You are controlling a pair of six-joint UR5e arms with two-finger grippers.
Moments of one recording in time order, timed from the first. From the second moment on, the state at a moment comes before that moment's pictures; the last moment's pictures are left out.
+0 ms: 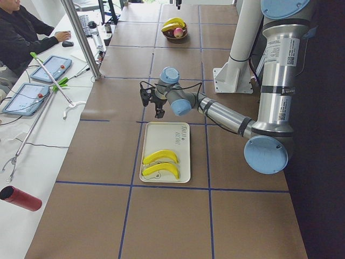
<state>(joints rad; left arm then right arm) -0.91 -1.65 -1.92 -2.14 -2.03 -1.46 1.29 -1.82 2.06 -1.36 2.48 0.36</state>
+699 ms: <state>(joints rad) -0.81 -1.76 -1.93 -2.13 -2.03 -1.63 1.31 -1.83 1.77 -1.21 2.56 0.37</state>
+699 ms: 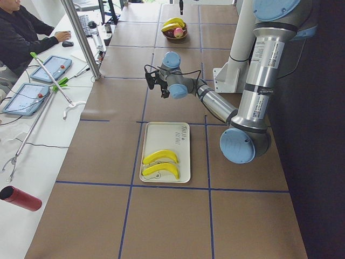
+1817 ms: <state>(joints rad) -0.81 -1.75 -1.92 -2.14 -2.03 -1.63 1.26 -1.75 1.64 -1.21 2.55 0.37</state>
